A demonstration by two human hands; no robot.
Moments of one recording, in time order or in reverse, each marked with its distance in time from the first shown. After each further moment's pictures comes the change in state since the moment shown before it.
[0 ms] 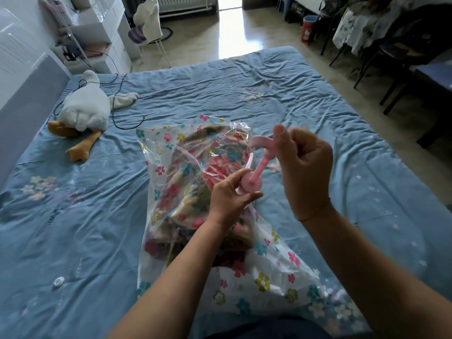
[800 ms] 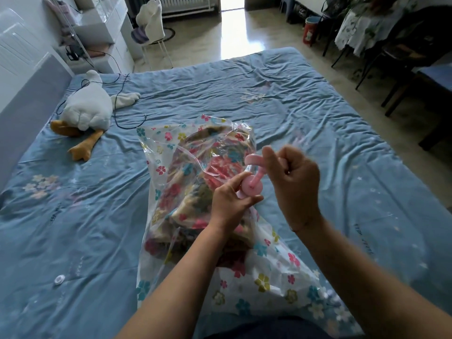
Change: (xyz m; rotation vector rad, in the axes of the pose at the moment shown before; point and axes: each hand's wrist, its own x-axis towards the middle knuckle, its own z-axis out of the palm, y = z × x) left_hand -0.011 0.002 0.004 -0.053 0.025 -0.040; right_hand -0.019 0.015 -0.004 -0.094 -0.089 0.066
